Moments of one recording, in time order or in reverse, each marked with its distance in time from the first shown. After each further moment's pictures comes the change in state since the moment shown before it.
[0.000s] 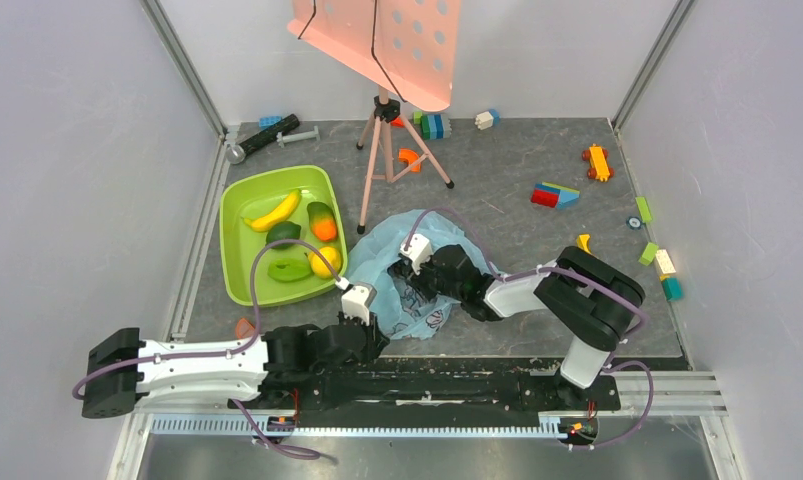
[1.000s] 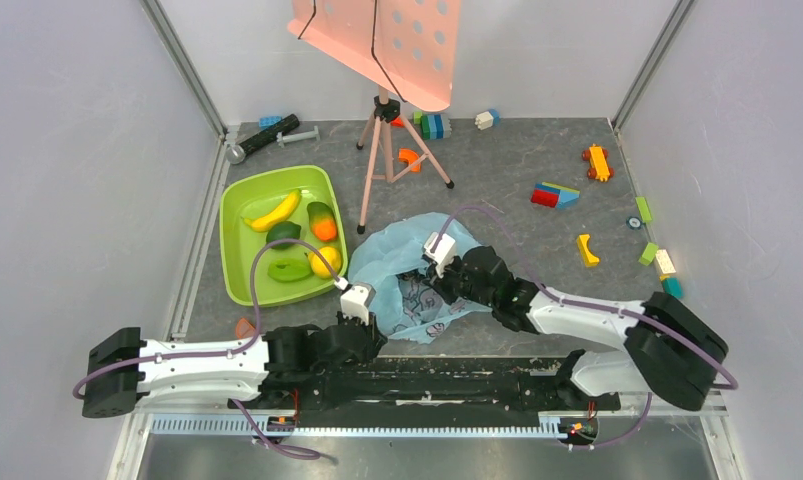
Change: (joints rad) left arm 0.000 0.005 0.000 -0.021 -0.026 0.000; right arm -0.003 -0.406 -0.103 -0.234 -0.044 0.007
